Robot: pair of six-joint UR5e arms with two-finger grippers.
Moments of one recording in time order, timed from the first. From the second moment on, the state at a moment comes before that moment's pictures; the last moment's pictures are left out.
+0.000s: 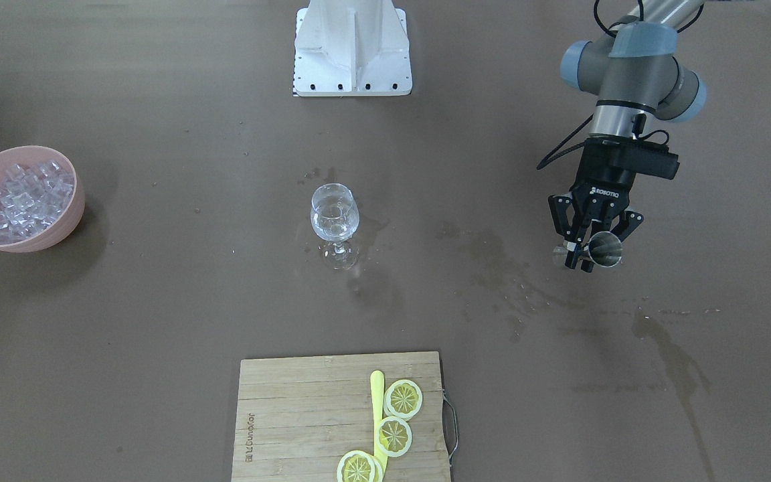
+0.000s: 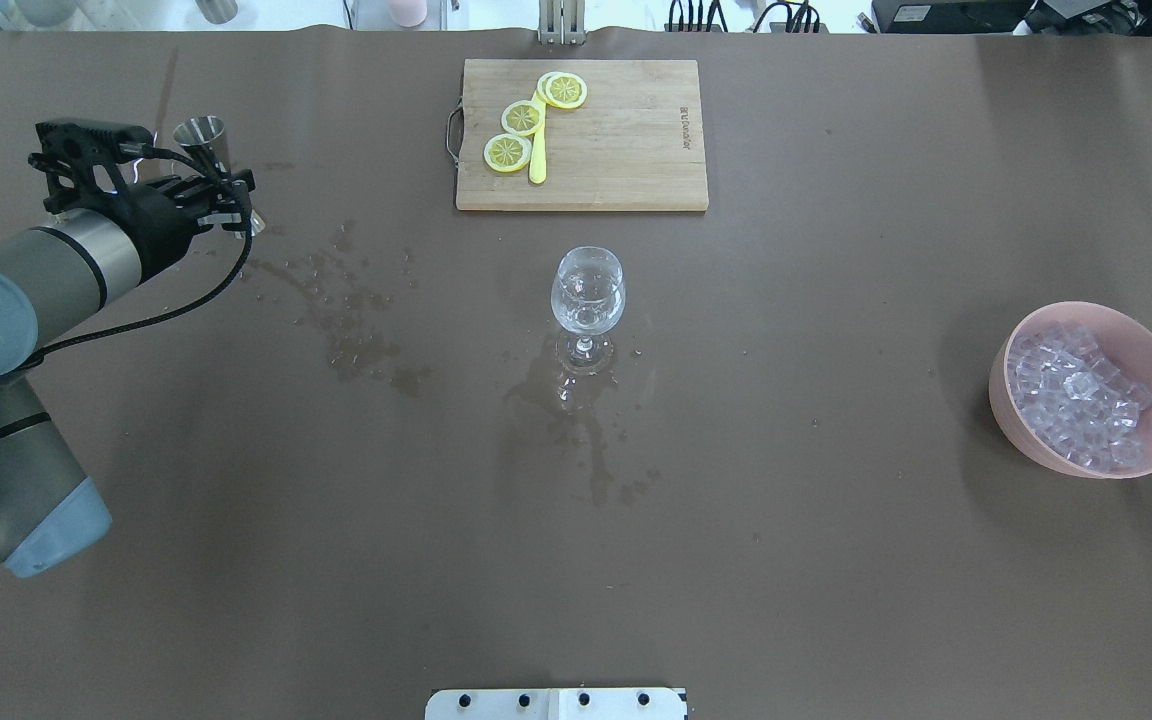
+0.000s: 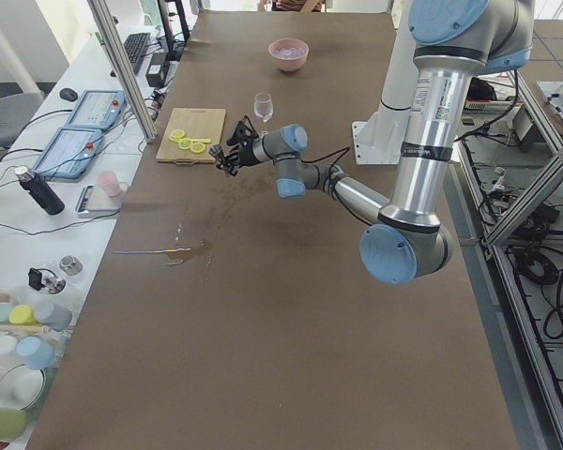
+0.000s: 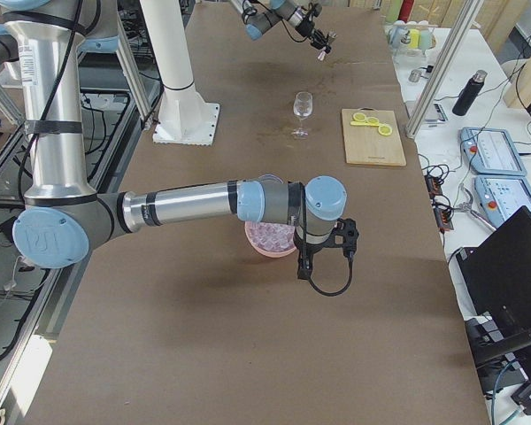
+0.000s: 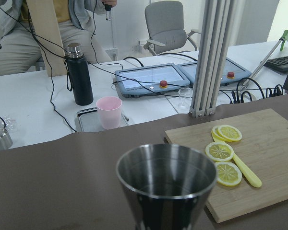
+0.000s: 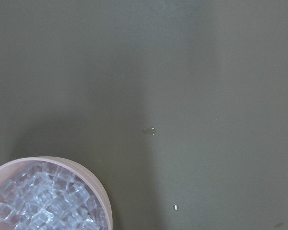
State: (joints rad) left arm -0.70 -1.74 -1.72 -2.55 -1.30 -1.00; right arm 1.55 -1.55 1.73 -1.78 2.44 0.04
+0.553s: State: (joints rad) left arm -0.70 -1.68 -1.62 -2.65 -1.13 -1.10; right arm 1.55 -1.54 1.73 -1.78 2.44 0.04
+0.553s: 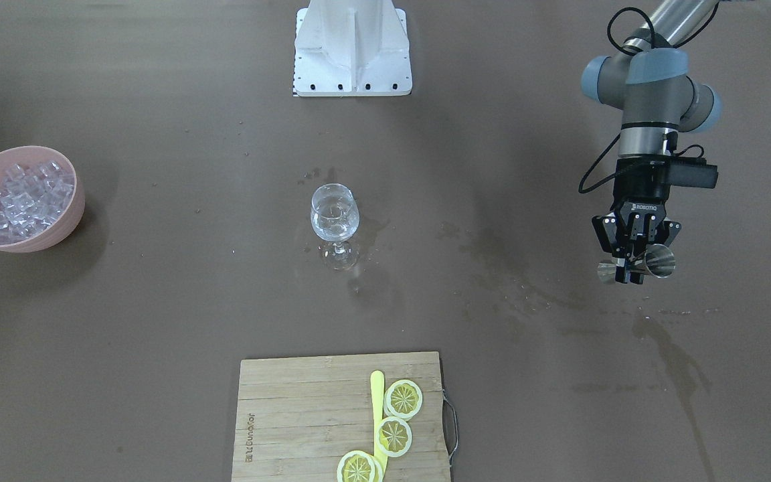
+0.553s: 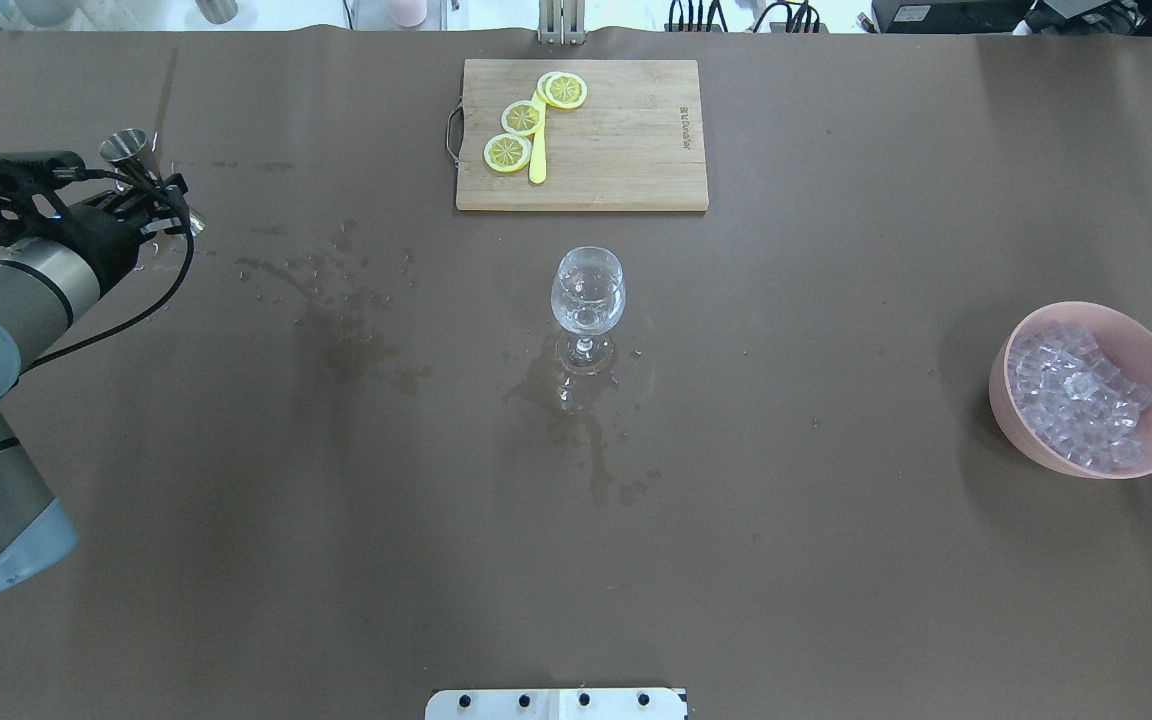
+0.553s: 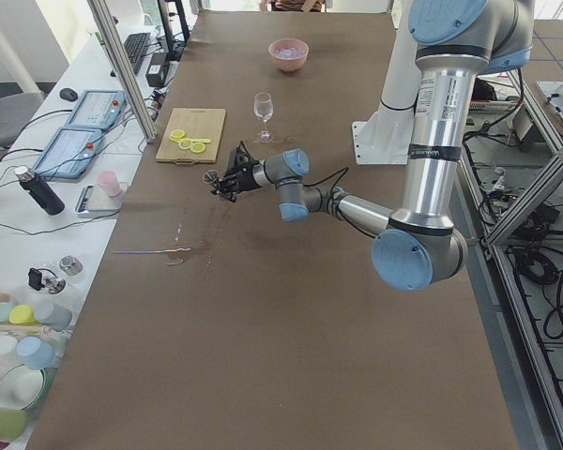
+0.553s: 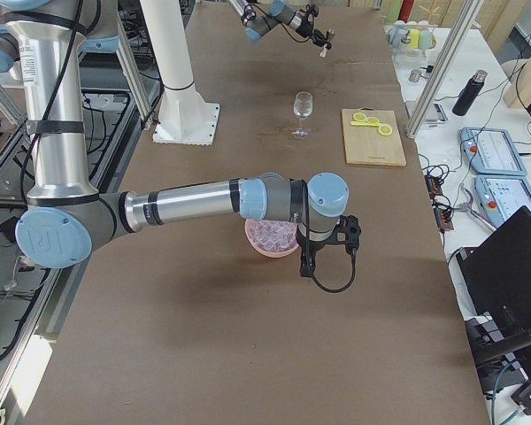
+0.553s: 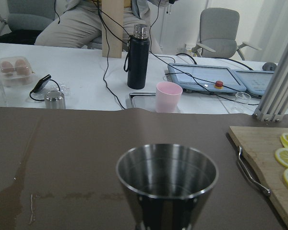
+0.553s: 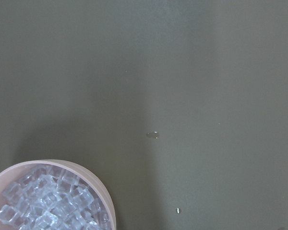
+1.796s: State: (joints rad) left arm -0.51 -1.72 -1.47 -2.73 -0.79 -1.16; right arm 1.54 -1.54 1.73 -1.78 2.44 0.04
